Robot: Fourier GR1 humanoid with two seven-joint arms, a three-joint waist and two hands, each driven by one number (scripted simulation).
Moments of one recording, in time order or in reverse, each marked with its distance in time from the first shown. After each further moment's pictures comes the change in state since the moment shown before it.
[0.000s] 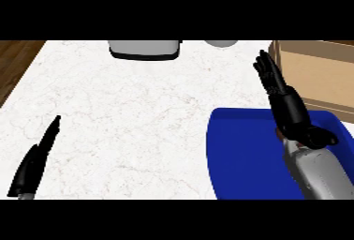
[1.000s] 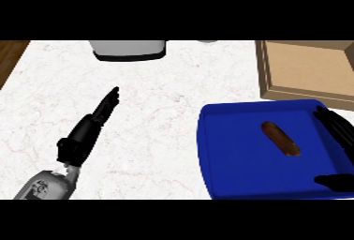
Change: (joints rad) left arm -0.225 -0.156 -0.118 -0.197 0.063 -0.148 0.124; right arm 0.403 -0.517 0.009 -0.012 0.499 -0.122 -0.102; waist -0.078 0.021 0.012
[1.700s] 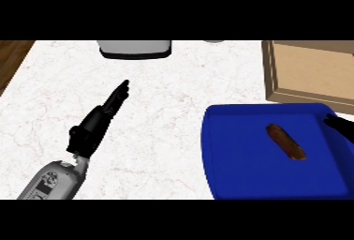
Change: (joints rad) left arm -0.068 -0.063 0.016 -0.001 -0.041 -0.034 0.083; right arm 0.124 -0.234 -0.115 -0.427 -0.155 0.428 0.406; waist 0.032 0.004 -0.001
